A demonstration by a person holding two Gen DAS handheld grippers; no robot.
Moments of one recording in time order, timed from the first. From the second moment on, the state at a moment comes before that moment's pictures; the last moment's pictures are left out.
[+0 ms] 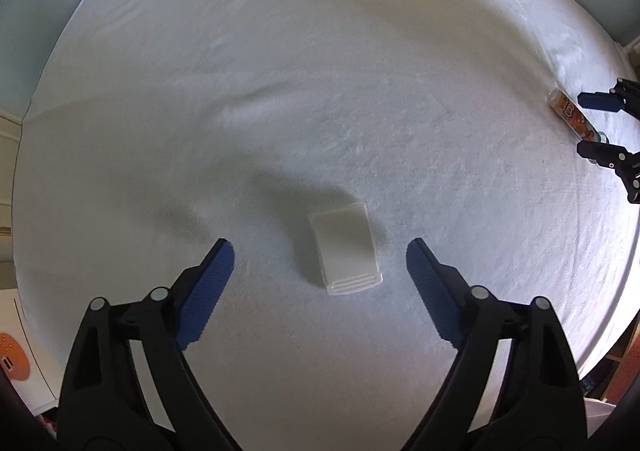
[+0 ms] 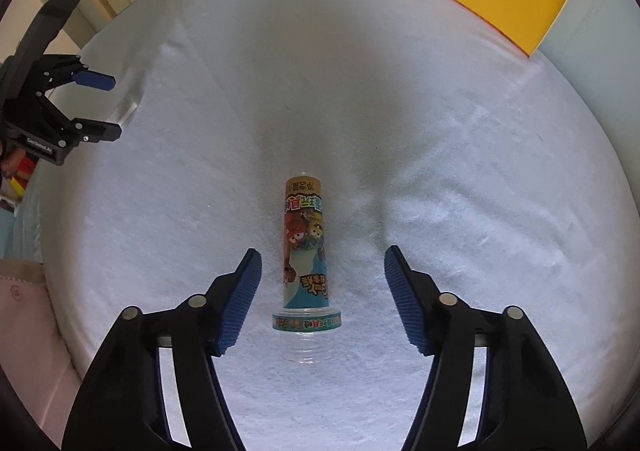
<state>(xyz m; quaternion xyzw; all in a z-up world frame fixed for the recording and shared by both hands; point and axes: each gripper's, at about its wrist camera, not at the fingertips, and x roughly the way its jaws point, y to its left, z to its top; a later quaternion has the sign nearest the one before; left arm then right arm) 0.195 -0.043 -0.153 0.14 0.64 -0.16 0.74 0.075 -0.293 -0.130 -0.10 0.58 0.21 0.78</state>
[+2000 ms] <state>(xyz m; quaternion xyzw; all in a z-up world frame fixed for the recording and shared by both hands) 0.026 0.197 -0.094 0.06 0.60 -0.03 0.80 0.028 0.056 -0.042 -0.26 0.46 0.45 0.72</state>
